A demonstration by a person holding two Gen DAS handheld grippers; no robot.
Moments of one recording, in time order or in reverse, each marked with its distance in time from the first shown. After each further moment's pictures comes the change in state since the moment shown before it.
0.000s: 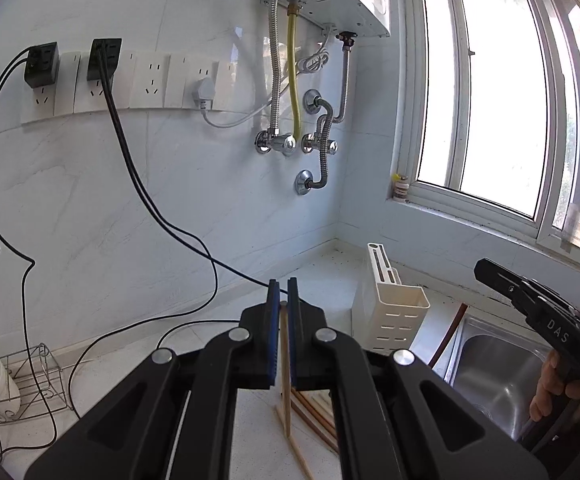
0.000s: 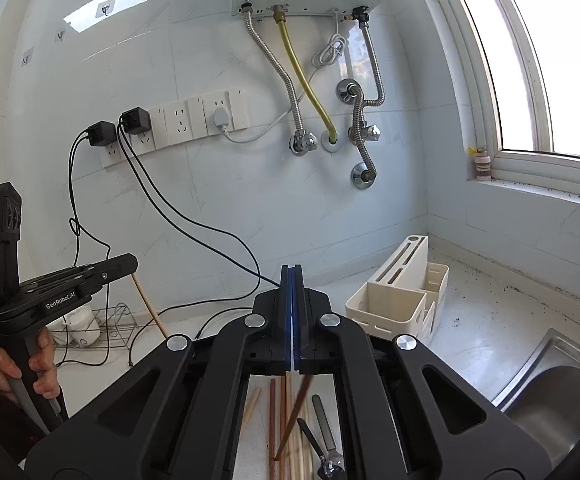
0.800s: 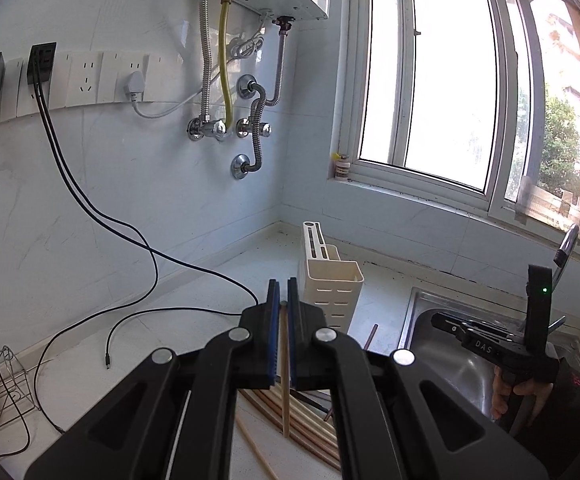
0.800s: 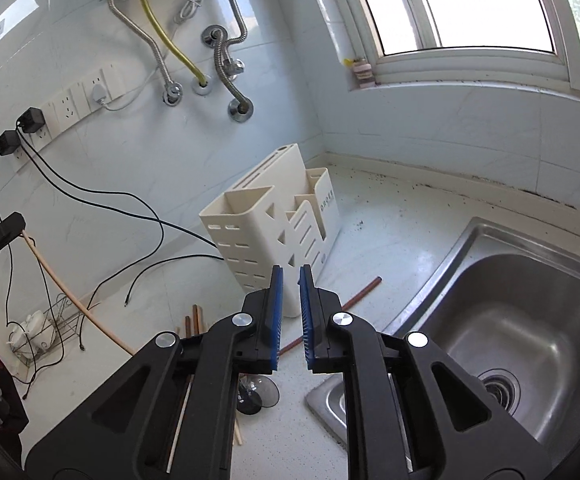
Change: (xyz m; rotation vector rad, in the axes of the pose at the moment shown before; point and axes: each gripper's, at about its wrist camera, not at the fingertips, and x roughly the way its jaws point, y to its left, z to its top) left arm -0.006 -0.045 -0.017 0.057 0.062 -0.175; right arm -0.020 -0.103 -0.083 0.283 0.227 -0.259
